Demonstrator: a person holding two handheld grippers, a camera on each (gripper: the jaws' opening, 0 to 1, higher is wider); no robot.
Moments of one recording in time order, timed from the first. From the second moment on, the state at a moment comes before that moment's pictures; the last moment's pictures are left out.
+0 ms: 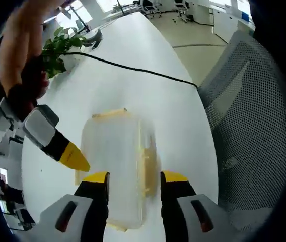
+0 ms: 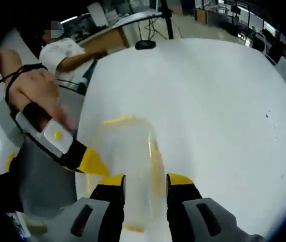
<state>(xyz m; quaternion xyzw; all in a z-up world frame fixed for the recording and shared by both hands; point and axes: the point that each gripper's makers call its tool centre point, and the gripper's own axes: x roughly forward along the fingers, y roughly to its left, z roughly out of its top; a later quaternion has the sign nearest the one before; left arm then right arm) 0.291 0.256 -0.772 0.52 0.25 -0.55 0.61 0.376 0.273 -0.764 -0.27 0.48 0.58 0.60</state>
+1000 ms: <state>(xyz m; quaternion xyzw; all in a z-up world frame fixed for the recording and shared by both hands) 0.298 0.254 -0.780 0.59 0.27 -0.47 0.59 0.370 0.271 -0.775 -0.38 0.51 0.58 0.51</state>
